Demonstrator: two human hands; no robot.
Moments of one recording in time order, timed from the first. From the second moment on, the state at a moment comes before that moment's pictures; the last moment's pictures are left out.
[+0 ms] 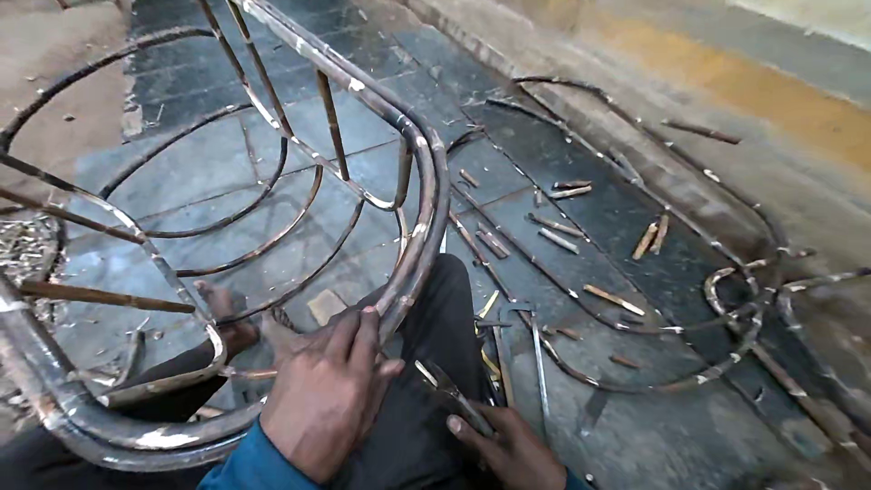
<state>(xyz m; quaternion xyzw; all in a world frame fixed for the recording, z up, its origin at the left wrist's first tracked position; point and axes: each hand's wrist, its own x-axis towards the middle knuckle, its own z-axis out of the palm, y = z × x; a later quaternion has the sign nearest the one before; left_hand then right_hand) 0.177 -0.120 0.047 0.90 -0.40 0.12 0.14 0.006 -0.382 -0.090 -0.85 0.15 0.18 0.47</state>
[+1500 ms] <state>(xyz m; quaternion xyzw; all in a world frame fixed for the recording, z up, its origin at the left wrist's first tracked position) 0.289 -0.151 0.054 0.74 -0.26 -0.50 0.37 0.022 -0.315 -0.014 -0.86 0.04 0.13 0.50</state>
